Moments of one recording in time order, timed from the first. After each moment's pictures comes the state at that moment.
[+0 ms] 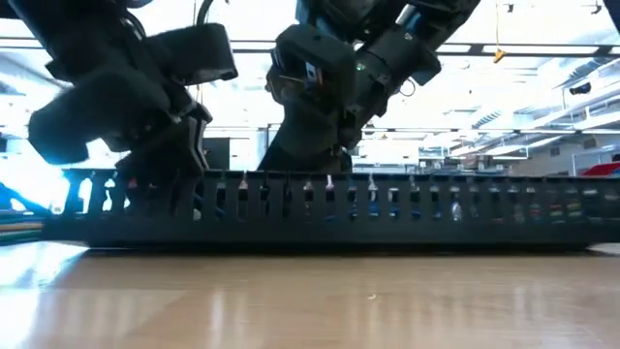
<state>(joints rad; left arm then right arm) -0.50 1.76 0.95 -0.30 -0.53 -0.50 0.15 1.98 1.24 0.01 -0.10 0.43</state>
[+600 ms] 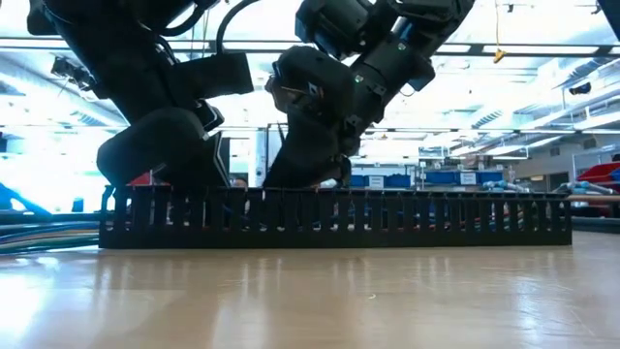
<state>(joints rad) -0.43 1.77 0.94 -0.34 -0.58 -0.43 0.10 1.98 1.24 -0.03 -0.10 0.36</state>
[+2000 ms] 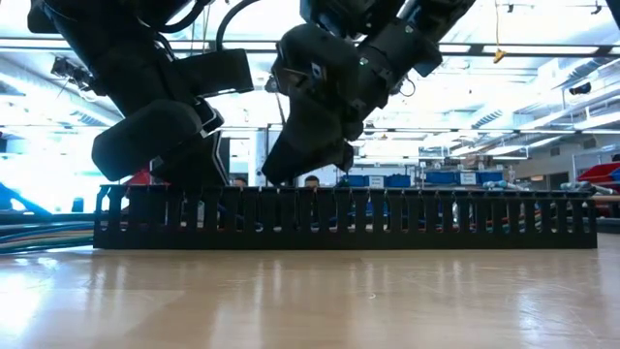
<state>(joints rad) -0.43 1.77 0.94 -0.33 -0.54 -0.44 0.12 1.94 1.24 -0.04 -0.05 0.36</state>
